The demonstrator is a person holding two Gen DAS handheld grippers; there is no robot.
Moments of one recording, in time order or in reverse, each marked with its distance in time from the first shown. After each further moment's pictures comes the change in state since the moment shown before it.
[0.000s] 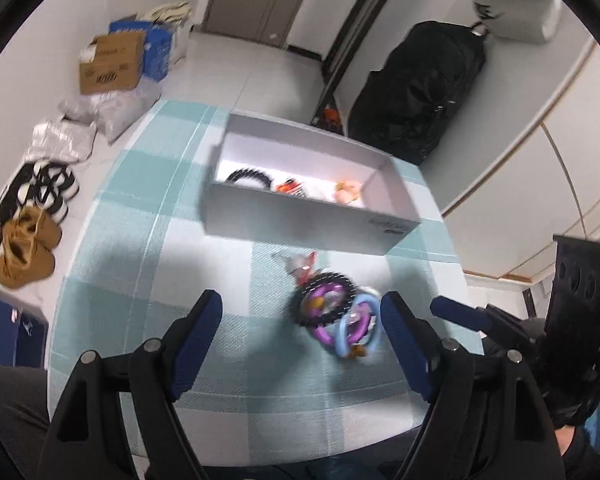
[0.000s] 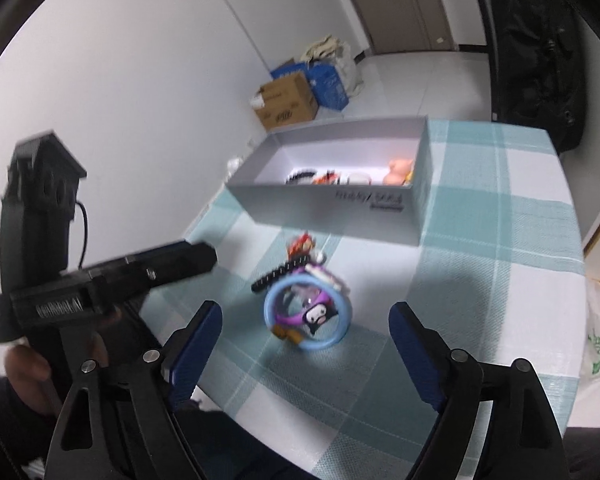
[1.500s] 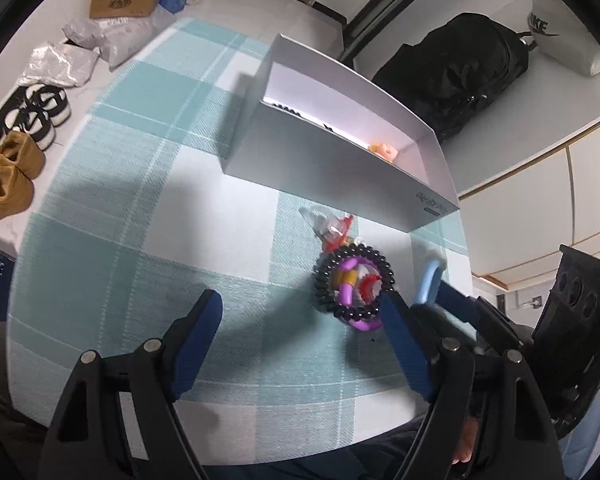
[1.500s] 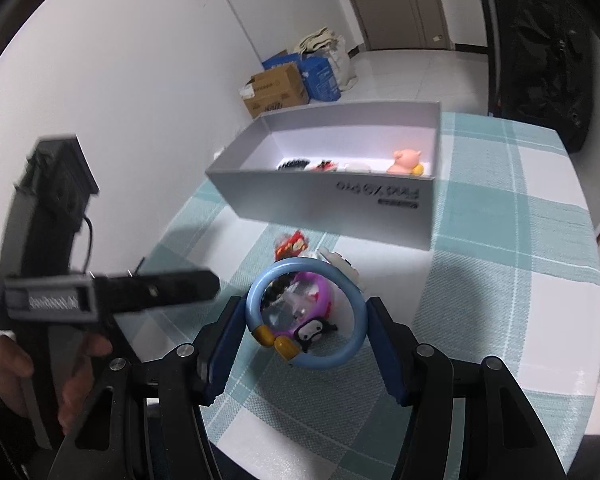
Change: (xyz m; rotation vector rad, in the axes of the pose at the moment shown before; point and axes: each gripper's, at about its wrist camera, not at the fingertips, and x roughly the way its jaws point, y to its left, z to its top) left arm 0.029 0.032 -0.006 -0.154 0.170 -0.101; right arm 0.024 -0.001 0.007 0.001 -0.008 -0.048
